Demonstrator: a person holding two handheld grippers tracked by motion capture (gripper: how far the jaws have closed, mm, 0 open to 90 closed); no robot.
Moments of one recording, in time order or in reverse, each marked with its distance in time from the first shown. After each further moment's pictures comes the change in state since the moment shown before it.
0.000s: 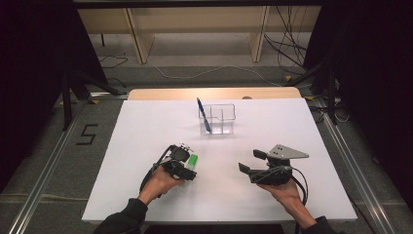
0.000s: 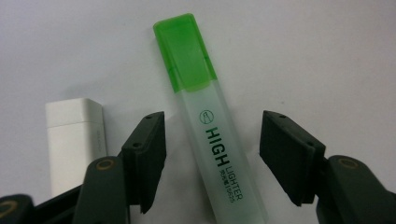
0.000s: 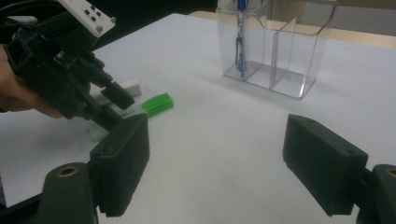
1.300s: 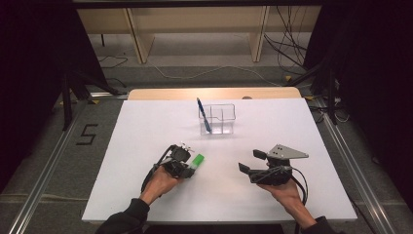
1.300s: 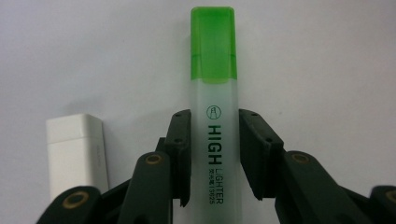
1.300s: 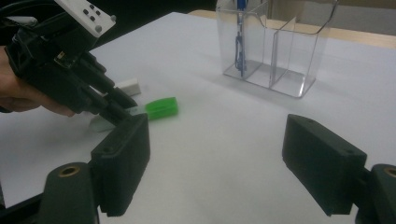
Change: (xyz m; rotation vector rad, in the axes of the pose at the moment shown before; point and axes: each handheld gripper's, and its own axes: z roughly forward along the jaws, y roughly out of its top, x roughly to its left) left arm -0.001 -0.001 0.002 -0.053 0.000 0.028; right arm 0.000 0.001 0.000 -0.002 -0.002 -0.005
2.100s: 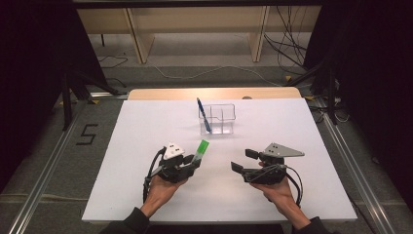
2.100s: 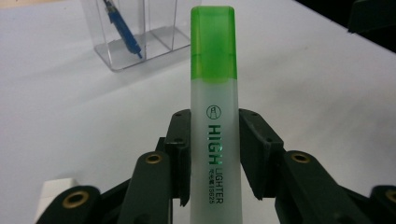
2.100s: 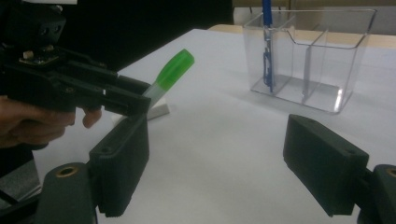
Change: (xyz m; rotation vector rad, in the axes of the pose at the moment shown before) left arm -0.019 -0.022 -0.043 -0.503 -0.101 -0.055; right arm 0.014 0.010 0.008 -0.044 0.081 0.068
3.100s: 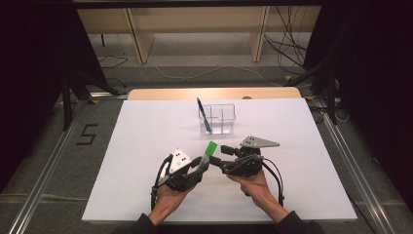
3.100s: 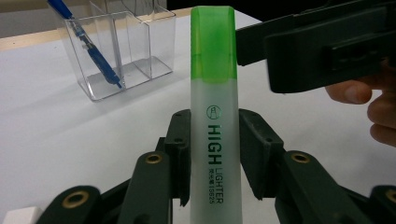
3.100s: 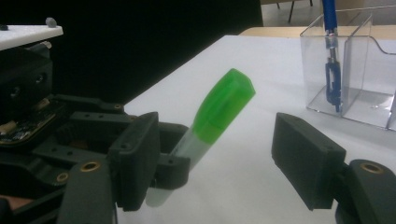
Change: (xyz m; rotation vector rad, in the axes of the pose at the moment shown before) left arm -0.031 -0.006 -0.001 -0.113 0.006 0.062; right arm 0.023 0.019 0.051 -0.006 0.114 0.086
